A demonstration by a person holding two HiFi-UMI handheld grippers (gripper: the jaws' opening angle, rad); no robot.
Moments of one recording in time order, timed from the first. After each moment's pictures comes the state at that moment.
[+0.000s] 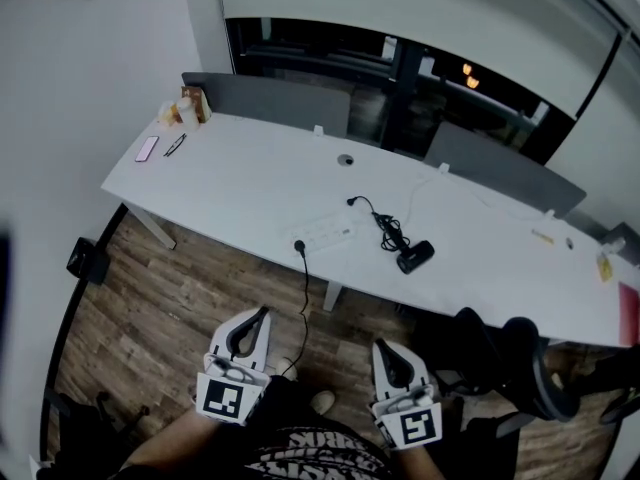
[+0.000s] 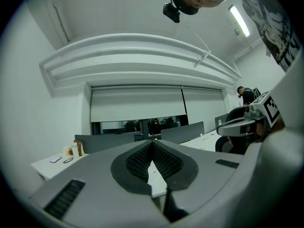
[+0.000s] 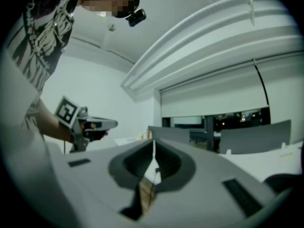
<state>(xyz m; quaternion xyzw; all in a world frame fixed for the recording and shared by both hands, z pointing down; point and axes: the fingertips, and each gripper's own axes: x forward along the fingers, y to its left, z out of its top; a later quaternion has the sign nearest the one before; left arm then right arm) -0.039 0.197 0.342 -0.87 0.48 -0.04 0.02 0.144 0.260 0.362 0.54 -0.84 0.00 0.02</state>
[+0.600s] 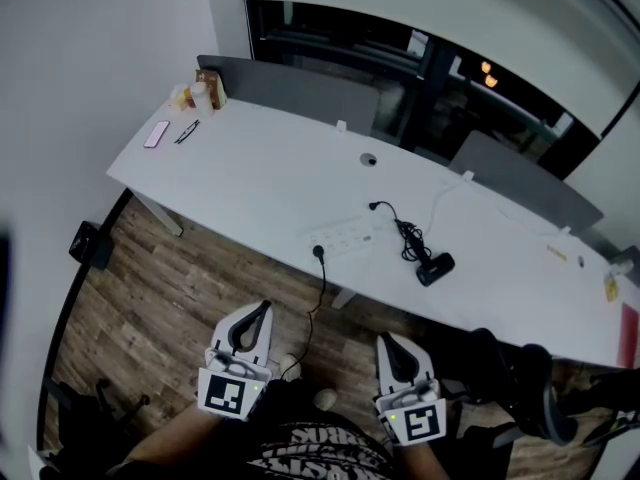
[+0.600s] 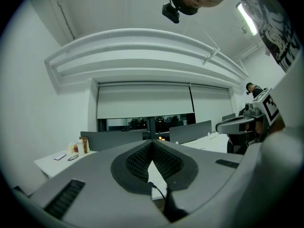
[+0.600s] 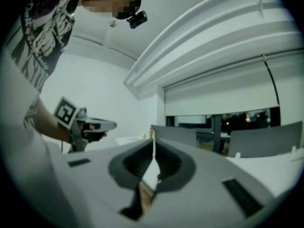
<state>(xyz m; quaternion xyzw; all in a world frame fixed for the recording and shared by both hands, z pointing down) -0.081 0.143 0.350 -0.86 0.51 -0.04 0.00 0.106 0.195 0.358 0.52 -0.85 0.01 0.03</state>
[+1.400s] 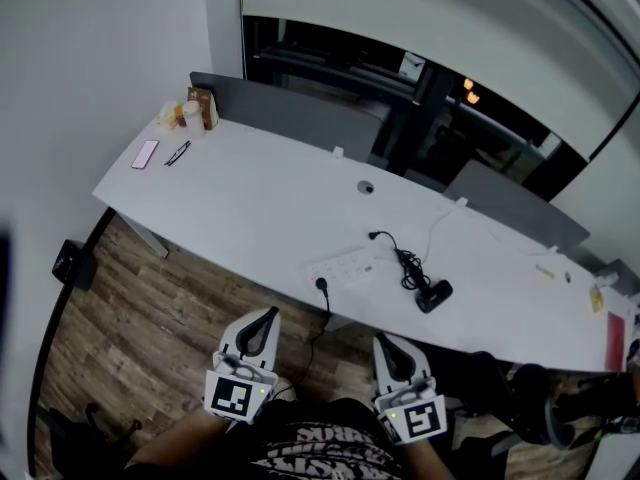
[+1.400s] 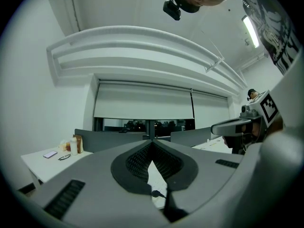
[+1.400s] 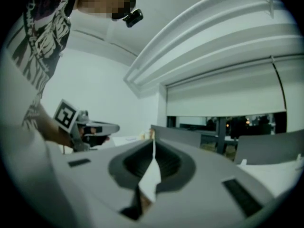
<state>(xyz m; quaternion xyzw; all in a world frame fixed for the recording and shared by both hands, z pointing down) -0.108 0.075 0.352 -0.88 0.48 0.00 -0.02 0.060 0.128 0.349 0.52 -0.85 0.00 0.05</state>
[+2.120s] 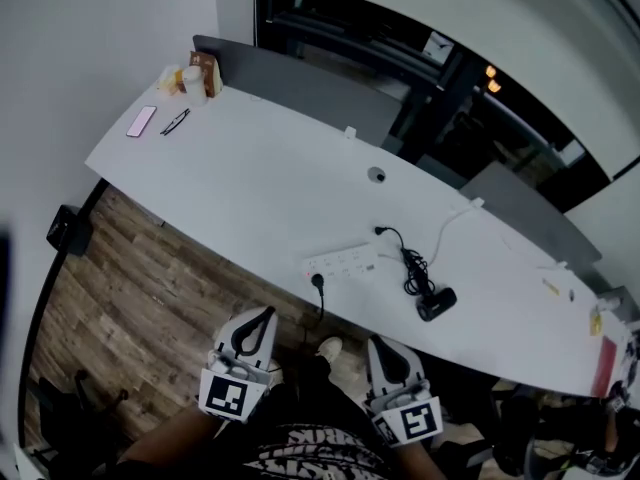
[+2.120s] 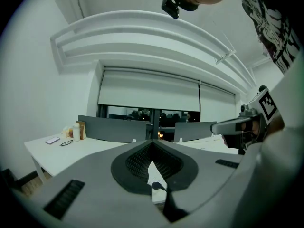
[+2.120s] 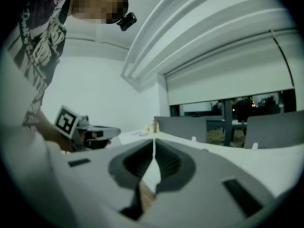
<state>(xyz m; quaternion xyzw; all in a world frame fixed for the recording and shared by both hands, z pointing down) -0.092 0.044 0.398 -0.86 0.50 -0.04 -0.08 0.076 0.084 0.388 0.49 -0.87 0.07 0.06</state>
